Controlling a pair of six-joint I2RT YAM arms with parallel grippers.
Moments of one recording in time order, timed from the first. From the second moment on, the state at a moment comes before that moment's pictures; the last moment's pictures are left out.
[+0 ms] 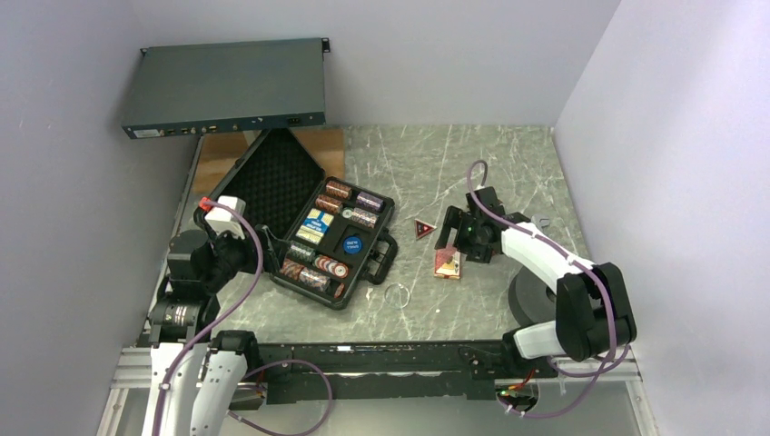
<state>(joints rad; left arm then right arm) -0.03 0.47 0.75 -0.65 0.34 -0.17 0.31 1.38 0.77 -0.46 -0.07 0.62</state>
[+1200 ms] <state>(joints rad) -0.03 0.44 0.75 -0.65 0.34 -0.17 0.47 1.51 0.90 -0.64 0.11 0.55</state>
